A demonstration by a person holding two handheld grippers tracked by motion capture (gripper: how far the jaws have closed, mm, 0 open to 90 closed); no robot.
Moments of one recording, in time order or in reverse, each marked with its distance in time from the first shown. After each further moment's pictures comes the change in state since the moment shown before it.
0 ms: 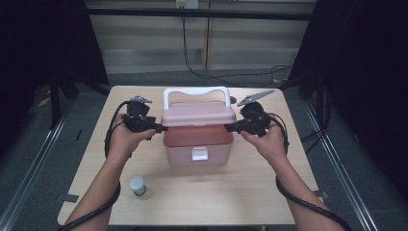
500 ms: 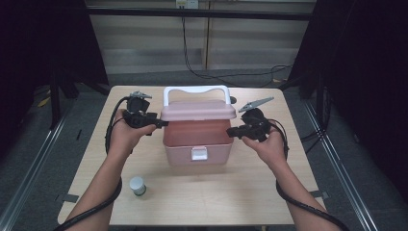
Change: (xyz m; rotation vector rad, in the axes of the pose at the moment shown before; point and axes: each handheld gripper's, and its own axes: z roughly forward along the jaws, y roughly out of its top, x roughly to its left) left arm -0.001 0.011 -0.003 -0.024 -0.005 -0.002; right arm -0.008 -0.020 0.013 0.028 -0.022 0.019
